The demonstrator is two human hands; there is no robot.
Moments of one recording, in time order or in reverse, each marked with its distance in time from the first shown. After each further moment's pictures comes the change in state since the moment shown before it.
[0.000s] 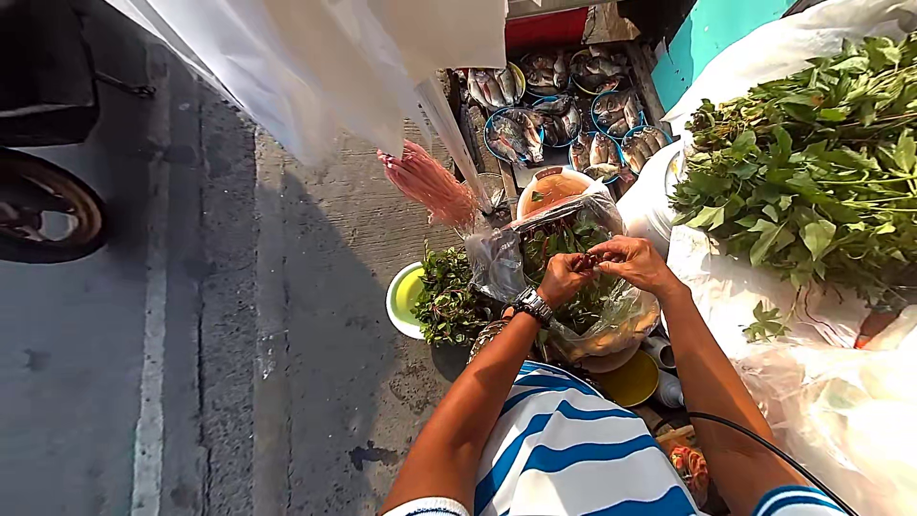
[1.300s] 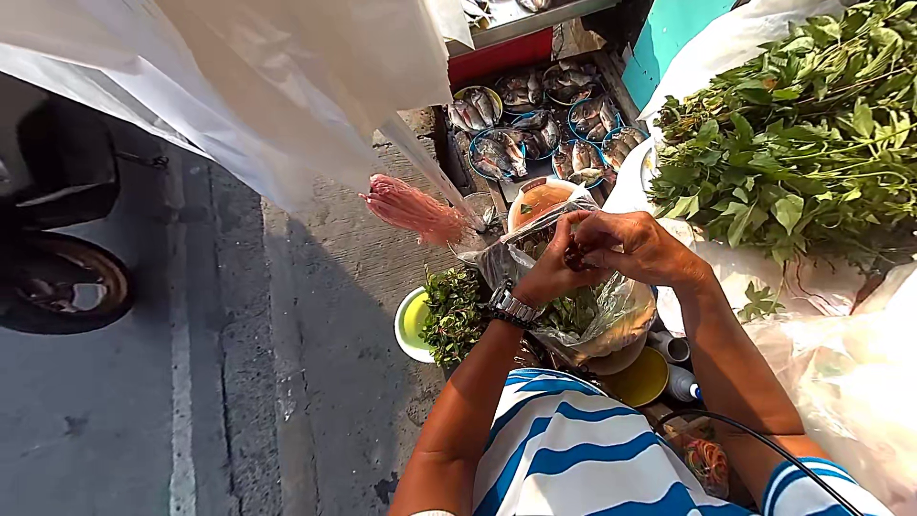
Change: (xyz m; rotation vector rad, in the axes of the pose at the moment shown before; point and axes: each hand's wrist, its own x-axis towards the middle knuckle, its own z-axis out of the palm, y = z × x) left_hand -0.017 0.102 -0.014 -0.088 -0.221 0.283; right_hand -0.021 -0.099 -0.052 0.002 0.032 -0.491
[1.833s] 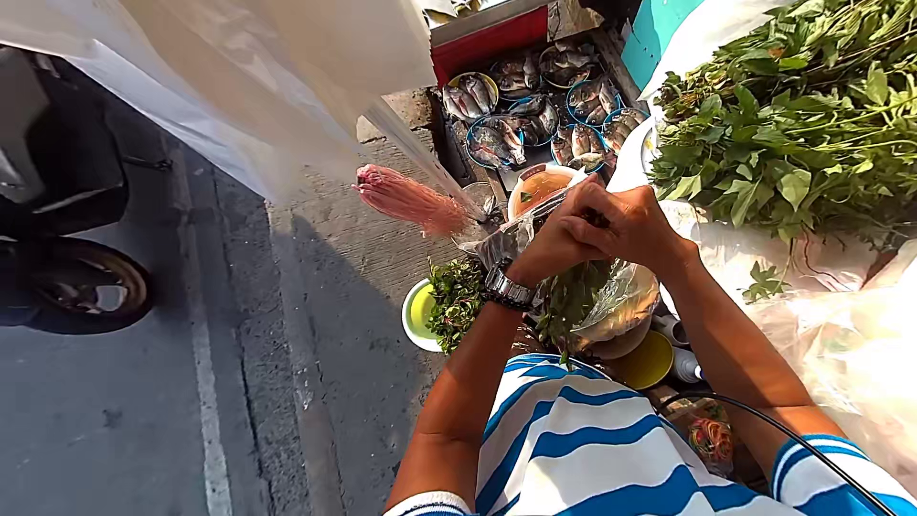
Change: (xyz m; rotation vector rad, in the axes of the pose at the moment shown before) left_hand 0.017 0.021 -0.001 0.044 -0.054 0.110; right_hand 0.012 0.006 0.017 -0.444 0.319 -0.204
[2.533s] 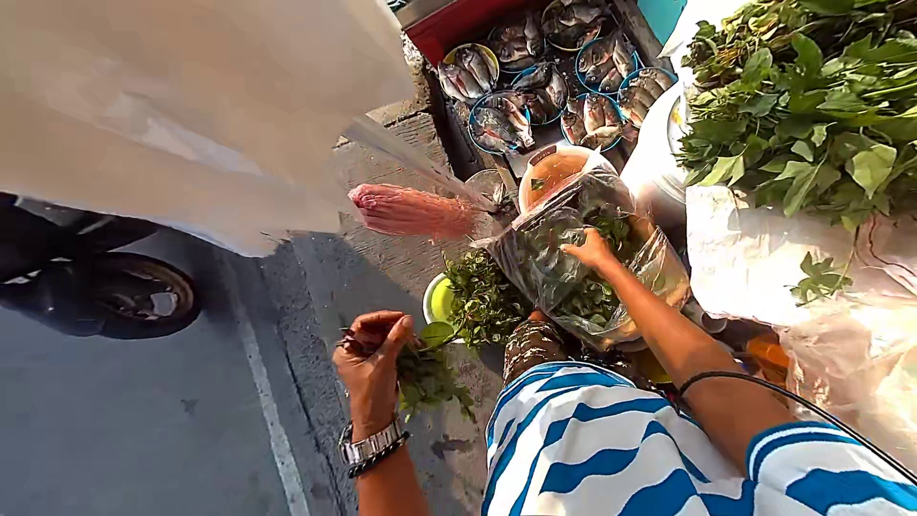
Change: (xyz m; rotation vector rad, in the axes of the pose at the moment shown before) left_hand -0.211 0.022 -0.135 0.266 0.884 -0.287; right_hand -0.086 0.086 0.194 0.411 -0.406 1.491
